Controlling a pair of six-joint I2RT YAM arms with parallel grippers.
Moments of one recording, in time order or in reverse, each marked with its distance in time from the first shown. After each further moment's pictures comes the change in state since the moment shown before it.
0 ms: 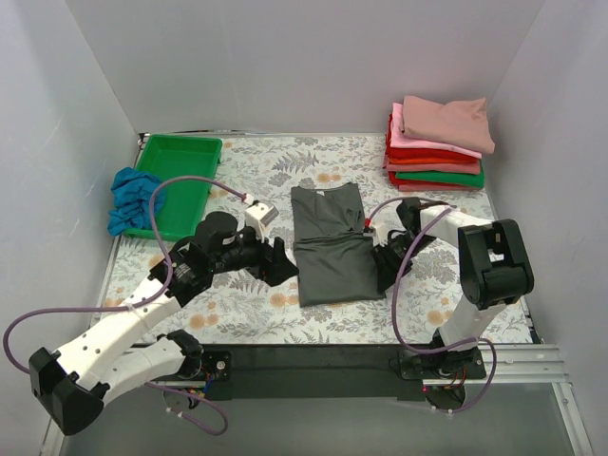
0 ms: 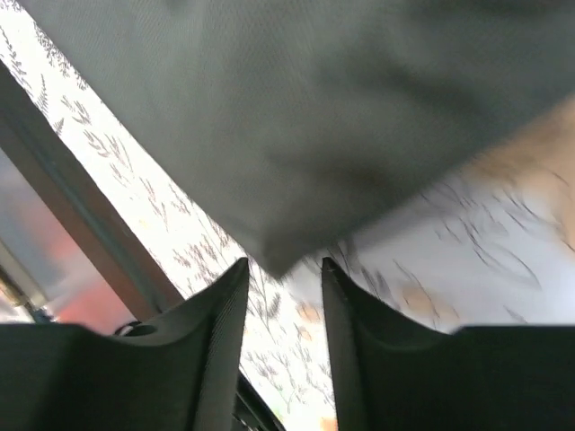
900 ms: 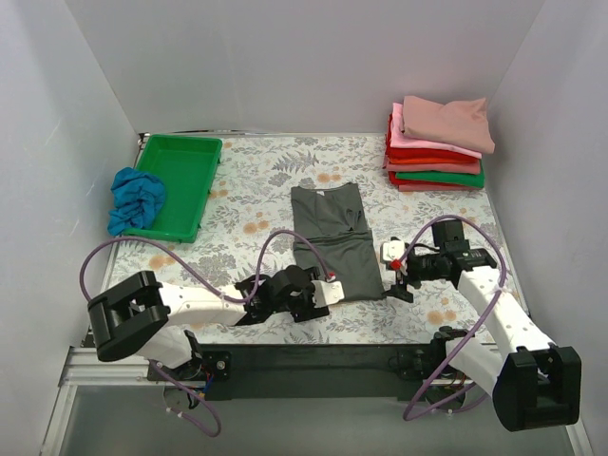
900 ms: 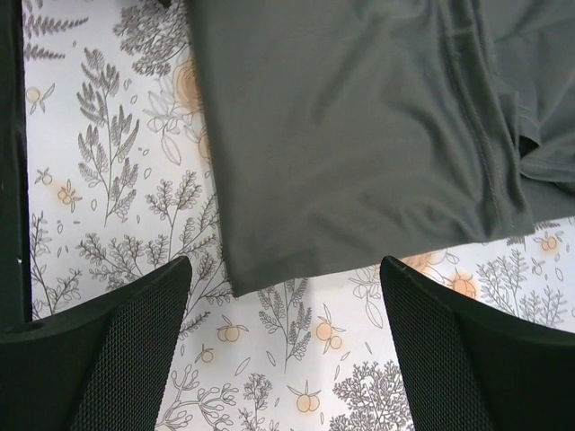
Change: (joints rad) left arm -0.442 0.488 -0.263 0.572 -0.415 0.690; right arm -0.083 -0.727 -0.328 0.175 -0.252 -0.662
